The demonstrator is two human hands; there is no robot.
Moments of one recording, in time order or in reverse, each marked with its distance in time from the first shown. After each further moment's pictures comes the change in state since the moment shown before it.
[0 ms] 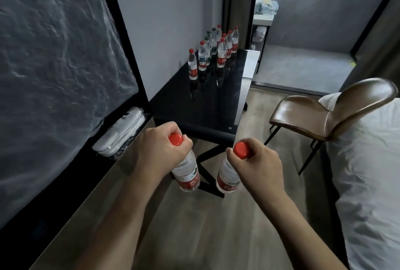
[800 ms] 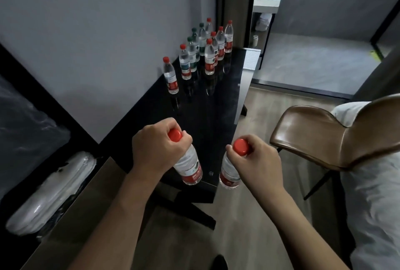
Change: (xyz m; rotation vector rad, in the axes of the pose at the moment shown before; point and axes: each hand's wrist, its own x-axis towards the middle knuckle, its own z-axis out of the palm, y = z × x) left_hand 0.267 0.071 0.218 0.035 0.020 0.092; right_hand 0.326 0.124 0.055 0.008 -0.059 0.040
